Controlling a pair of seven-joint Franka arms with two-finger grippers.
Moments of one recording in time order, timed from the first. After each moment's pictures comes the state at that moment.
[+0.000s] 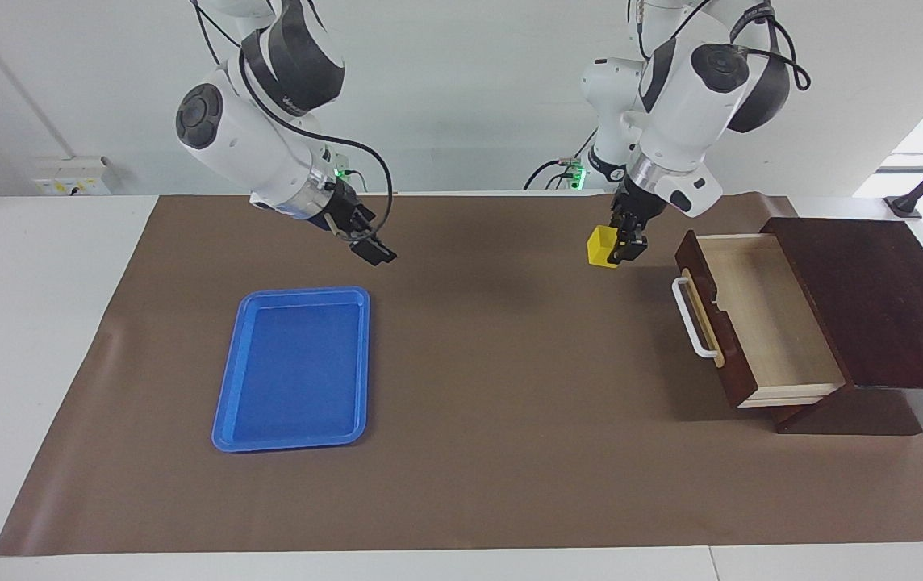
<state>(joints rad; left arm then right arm) -0.37 -0.10 -0.03 -1.96 -0.11 1.90 -1.84 0.15 0.12 0.12 -1.72 0.54 1.71 1.37</state>
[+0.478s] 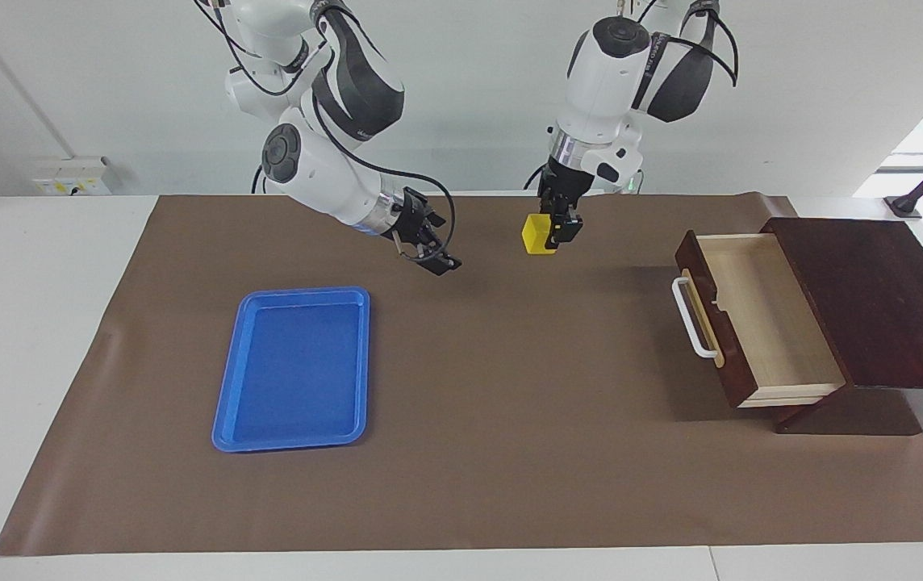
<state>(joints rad) -0.53 -0.08 -0.07 -1.94 -0.06 1.94 -2.24 0.27 0.15 0.12 -1.82 0.73 1.89 1.48</state>
